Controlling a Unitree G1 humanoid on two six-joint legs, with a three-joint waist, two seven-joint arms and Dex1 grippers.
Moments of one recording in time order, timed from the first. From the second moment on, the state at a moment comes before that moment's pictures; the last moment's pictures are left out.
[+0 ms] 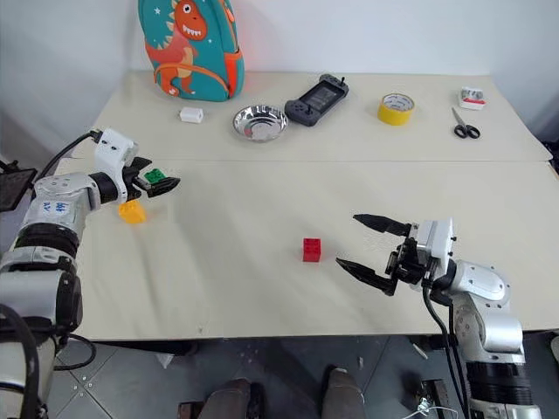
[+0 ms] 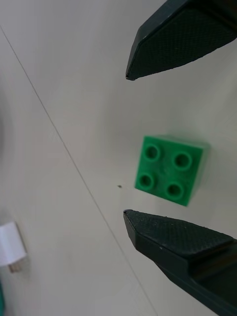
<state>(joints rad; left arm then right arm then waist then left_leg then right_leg) -1.12 0.71 0.02 1.24 -0.02 0.01 -0.72 -0.15 -0.57 -0.20 -0.14 0.60 0.03 1.18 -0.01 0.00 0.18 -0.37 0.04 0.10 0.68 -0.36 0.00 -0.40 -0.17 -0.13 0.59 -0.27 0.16</state>
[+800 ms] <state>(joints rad) -1.16 0.67 0.10 1.33 0.04 0.00 -0.74 -0.10 -0.61 -0.21 -0.22 0.61 0.07 1.13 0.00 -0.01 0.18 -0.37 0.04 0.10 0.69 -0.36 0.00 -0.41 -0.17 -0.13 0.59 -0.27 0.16</state>
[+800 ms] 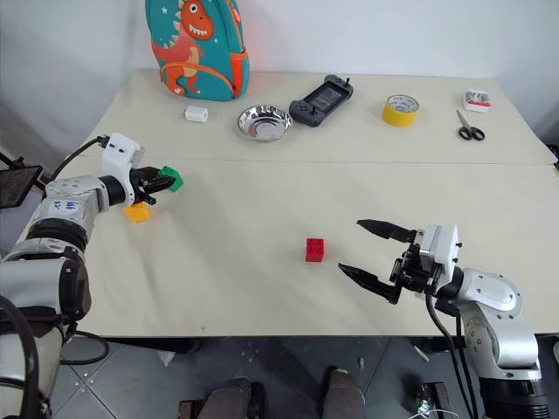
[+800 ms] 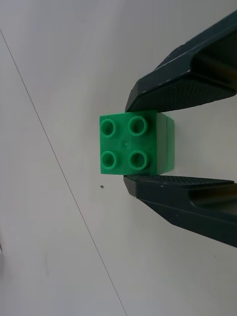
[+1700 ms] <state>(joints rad) -0.85 0.49 -0.22 0.43 0.00 0.17 -1.36 -0.08 -0.68 -0.20 -0.20 0.63 0.11 1.25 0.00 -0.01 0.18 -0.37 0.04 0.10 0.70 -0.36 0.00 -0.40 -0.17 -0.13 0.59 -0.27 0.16</state>
